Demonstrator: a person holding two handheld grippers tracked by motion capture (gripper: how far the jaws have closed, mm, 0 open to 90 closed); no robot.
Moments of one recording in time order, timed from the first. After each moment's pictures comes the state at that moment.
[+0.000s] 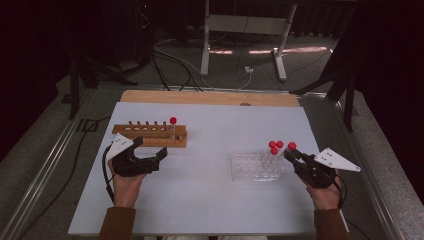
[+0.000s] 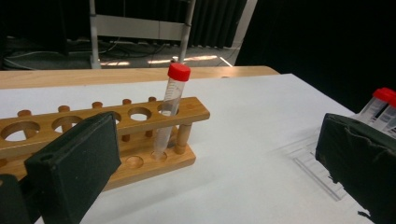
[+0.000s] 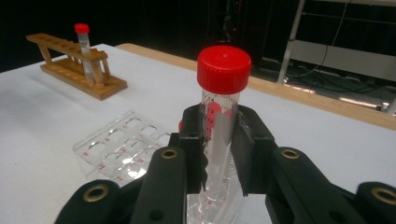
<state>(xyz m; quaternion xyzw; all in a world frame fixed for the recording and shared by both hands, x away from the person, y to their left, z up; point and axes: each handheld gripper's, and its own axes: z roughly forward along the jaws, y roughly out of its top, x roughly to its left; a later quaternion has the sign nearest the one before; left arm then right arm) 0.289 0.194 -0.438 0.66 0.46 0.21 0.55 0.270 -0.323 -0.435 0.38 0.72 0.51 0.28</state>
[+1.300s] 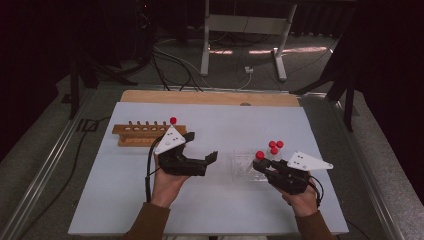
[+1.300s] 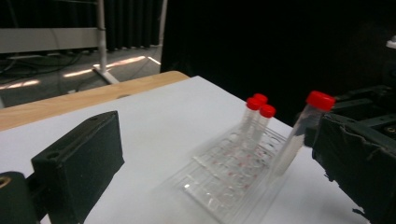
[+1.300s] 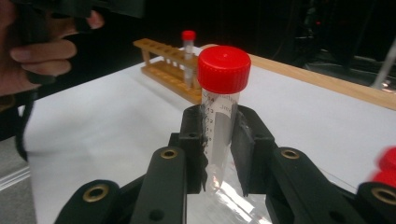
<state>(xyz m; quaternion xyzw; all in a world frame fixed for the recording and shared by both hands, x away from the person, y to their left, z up) 0.284 0.076 -0.391 0.73 0.33 0.13 0.59 0.259 -0.252 -0.425 0.31 0.75 0.56 0.16</state>
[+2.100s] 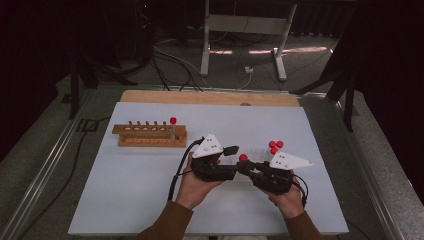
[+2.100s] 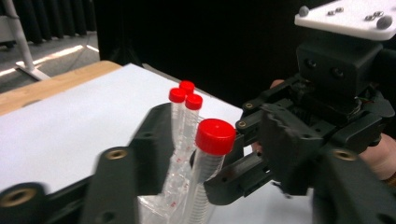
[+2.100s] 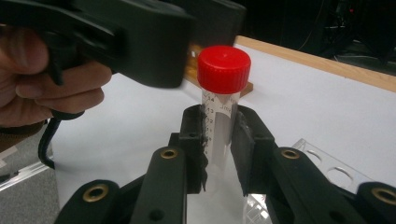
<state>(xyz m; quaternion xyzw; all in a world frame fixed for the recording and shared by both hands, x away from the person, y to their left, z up) 0.281 0.009 -0.395 0.78 0.24 0.07 0.58 0.262 -0.218 -0.431 0.29 0.77 0.55 0.12</state>
